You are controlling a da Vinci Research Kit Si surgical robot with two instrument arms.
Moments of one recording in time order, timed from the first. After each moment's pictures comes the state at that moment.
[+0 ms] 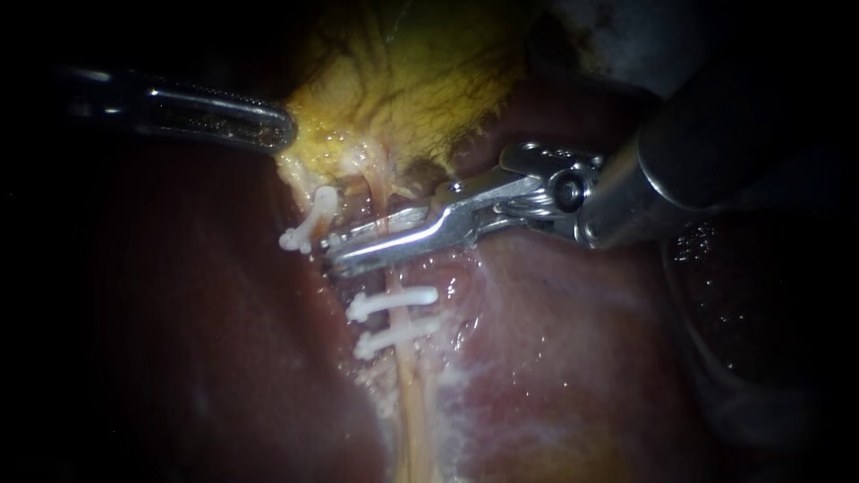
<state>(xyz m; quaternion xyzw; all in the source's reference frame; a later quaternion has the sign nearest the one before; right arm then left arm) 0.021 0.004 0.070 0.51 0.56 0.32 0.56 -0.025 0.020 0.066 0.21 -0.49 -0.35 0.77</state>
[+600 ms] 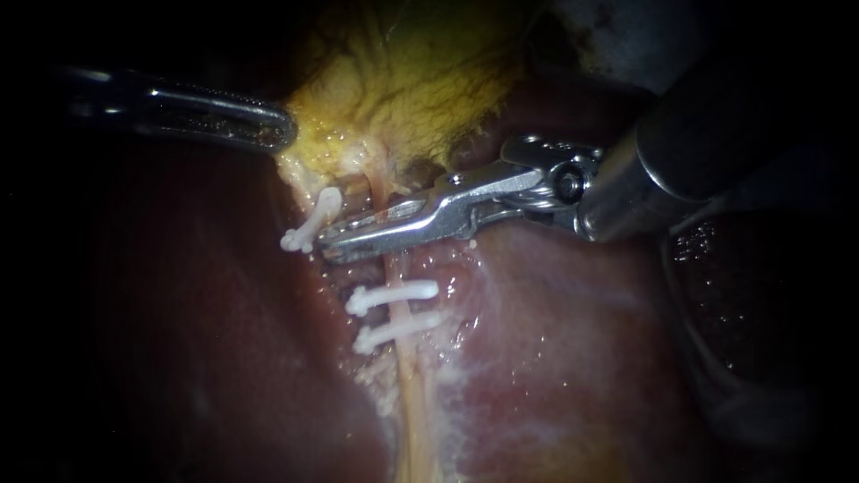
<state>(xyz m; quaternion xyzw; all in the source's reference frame) 0.020 0.004 0.071 0.52 0.55 0.34 0.56 -0.025 0.020 0.066 0.21 -0.49 -0.35 0.77</state>
